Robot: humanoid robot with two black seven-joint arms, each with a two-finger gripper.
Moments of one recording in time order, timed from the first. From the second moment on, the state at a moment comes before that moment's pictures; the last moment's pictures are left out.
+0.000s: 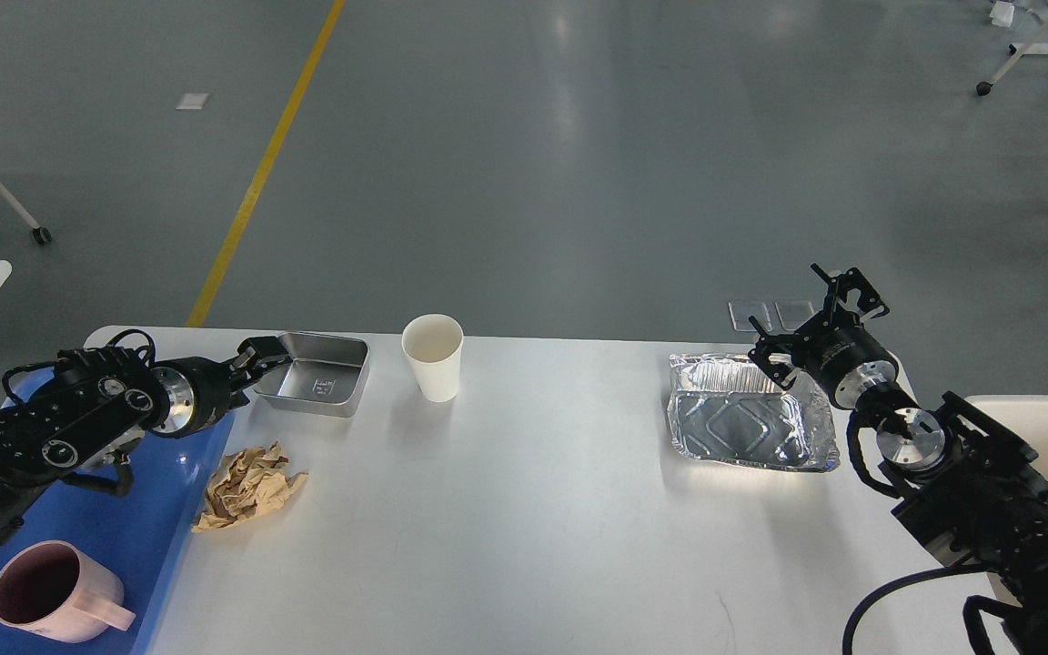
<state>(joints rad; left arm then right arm) -0.79 0.41 -0.33 -0.68 0.80 -0.26 0.11 0.74 -0.17 0.77 0.33 0.28 0.46 0.08</state>
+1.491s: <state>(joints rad) -0.75 0.17 -0.34 -0.43 0.44 -0.05 -0.09 0.73 -0.18 0.77 0.33 0.27 0.46 0.08</state>
